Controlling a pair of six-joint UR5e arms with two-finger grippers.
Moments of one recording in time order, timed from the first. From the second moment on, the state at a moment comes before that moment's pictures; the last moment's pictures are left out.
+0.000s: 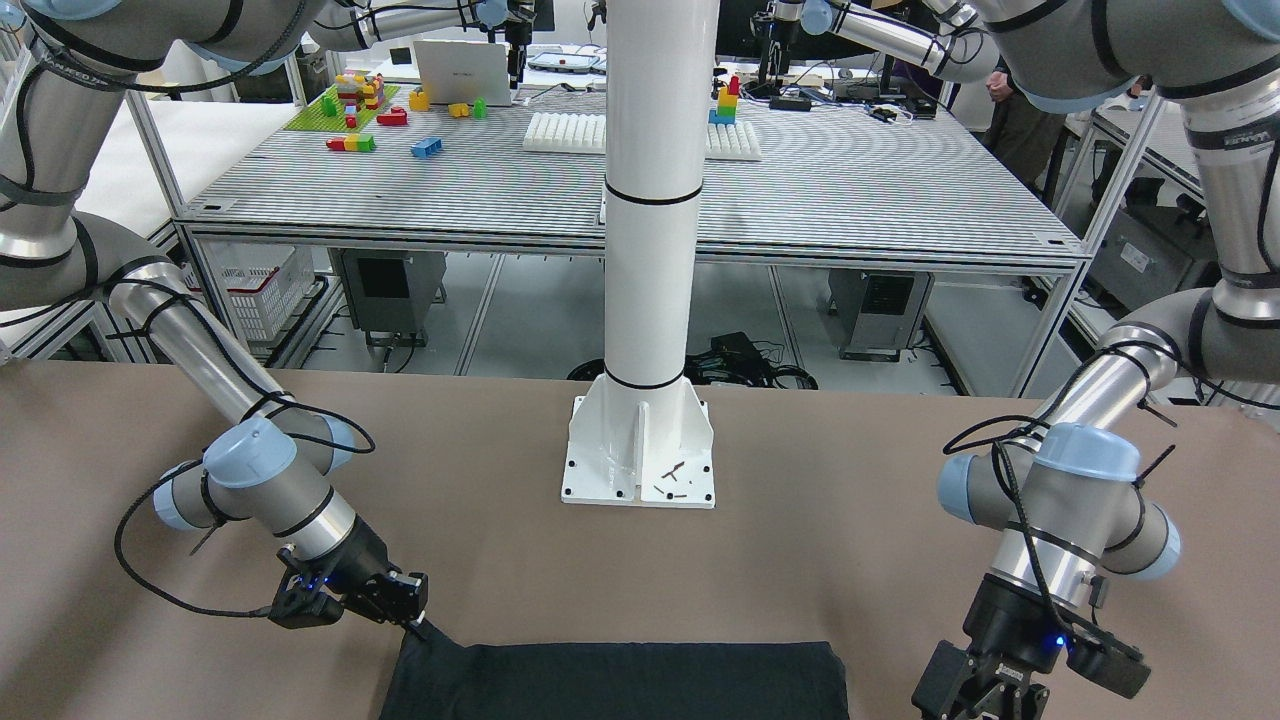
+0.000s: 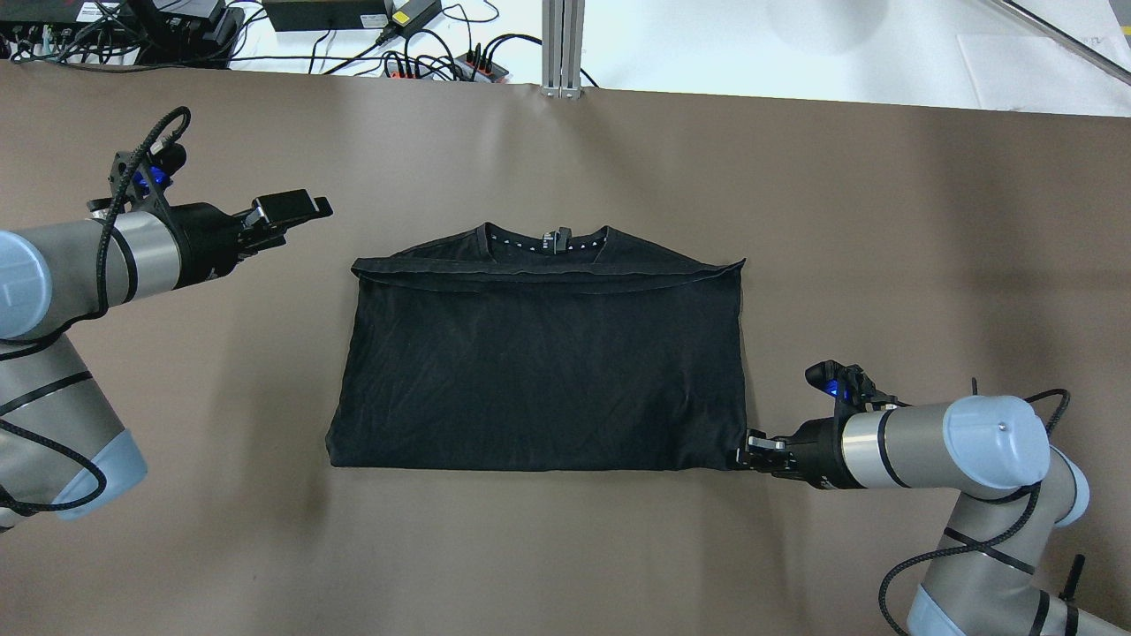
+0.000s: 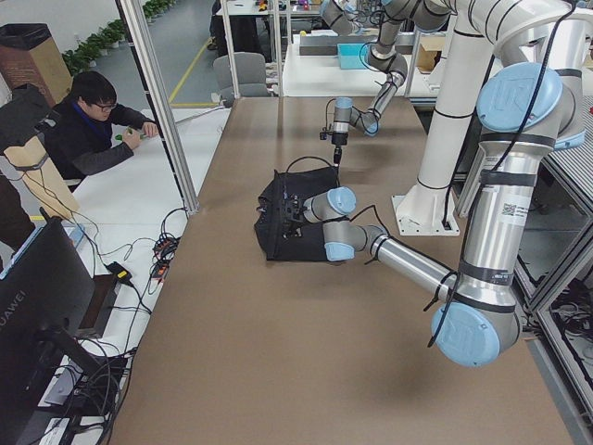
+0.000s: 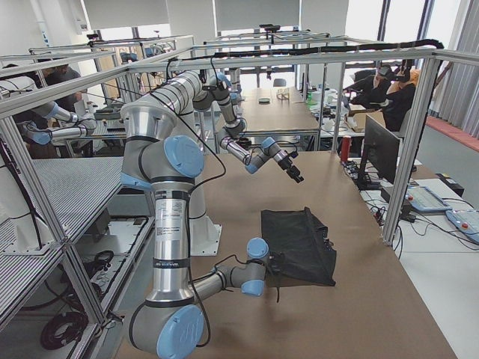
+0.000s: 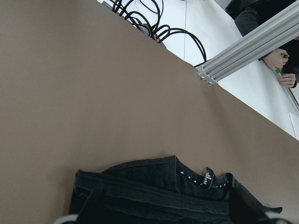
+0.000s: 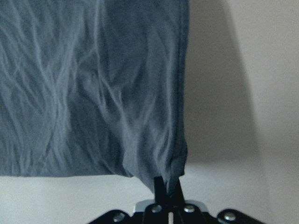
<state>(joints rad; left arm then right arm) -0.80 -1.81 -1.79 -2.53 -1.62 -1.55 0.58 -1.48 1.76 -0.57 1.99 1.57</state>
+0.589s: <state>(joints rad) -0.80 -1.81 -1.79 -2.53 -1.57 -1.52 0.39 -1.50 1.98 -0.54 2.06 1.60</state>
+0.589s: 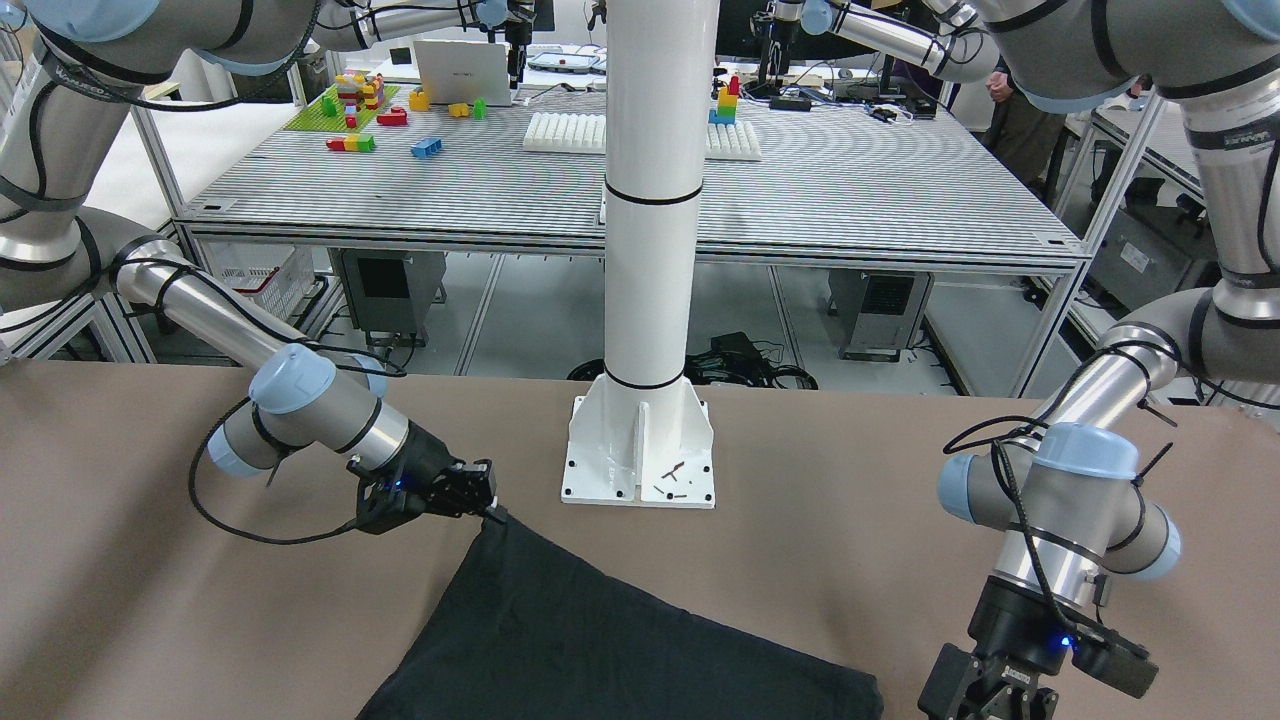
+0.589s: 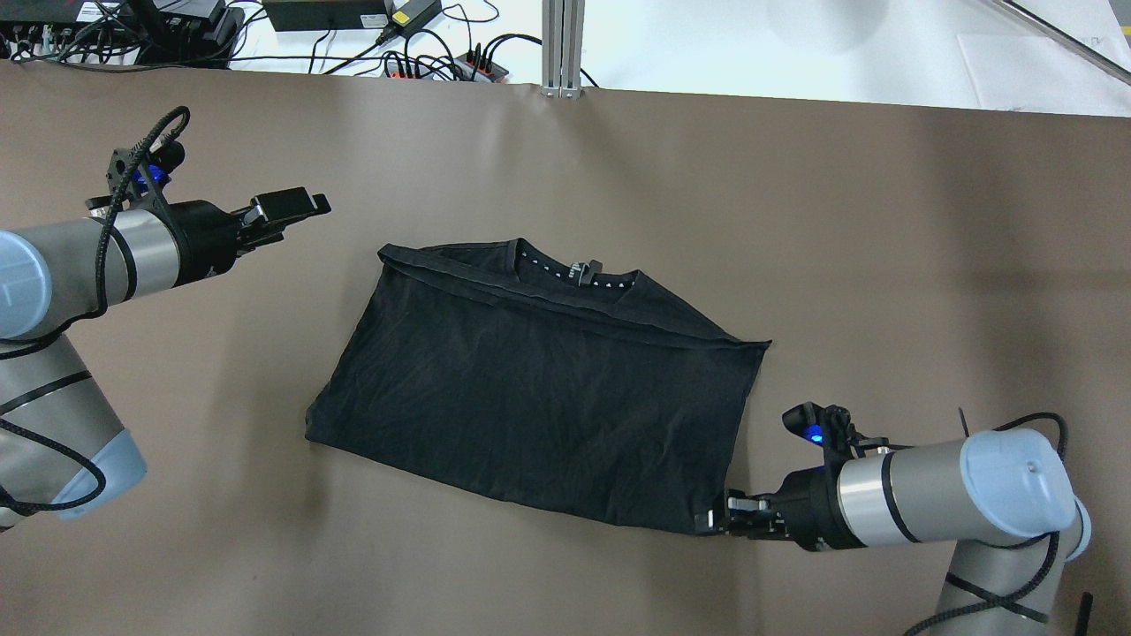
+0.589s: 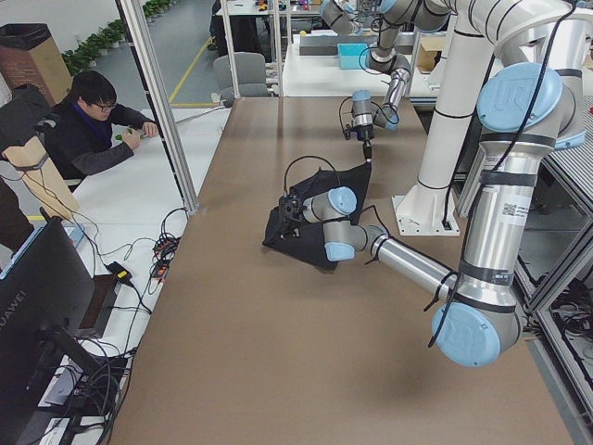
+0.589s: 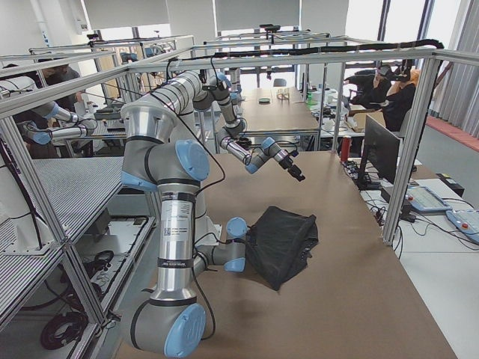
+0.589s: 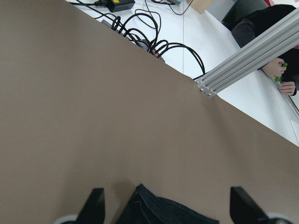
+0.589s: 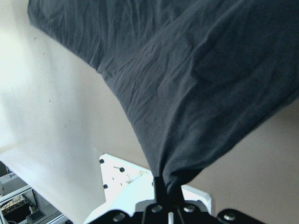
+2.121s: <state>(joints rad) -0.67 -1.75 -1.79 -2.52 -1.62 -1.60 0.47 -1.45 1.99 -0.64 1.83 1.52</state>
